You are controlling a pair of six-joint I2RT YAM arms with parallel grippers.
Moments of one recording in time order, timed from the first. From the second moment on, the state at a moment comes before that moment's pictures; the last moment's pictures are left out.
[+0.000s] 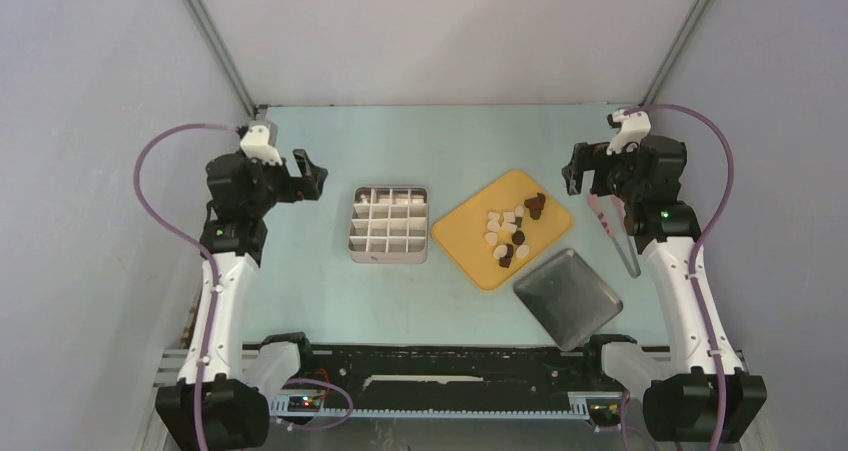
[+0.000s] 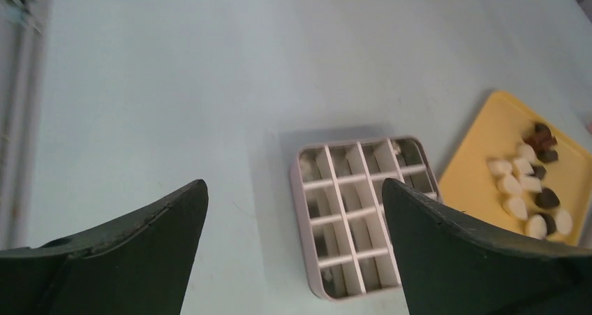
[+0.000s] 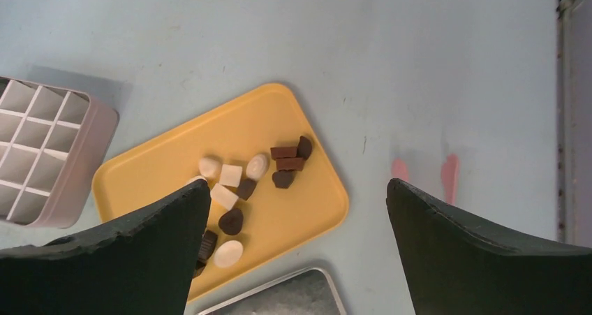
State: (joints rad) left arm 0.12 0.96 0.94 -0.26 0.36 -0.07; right arm -0.02 1.05 1.03 -0.39 -0.25 -0.03
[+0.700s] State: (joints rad) left arm -0.27 1.01 0.91 -0.51 0.43 0.23; right arm -0.29 1.38 1.16 -0.62 -0.44 -0.21
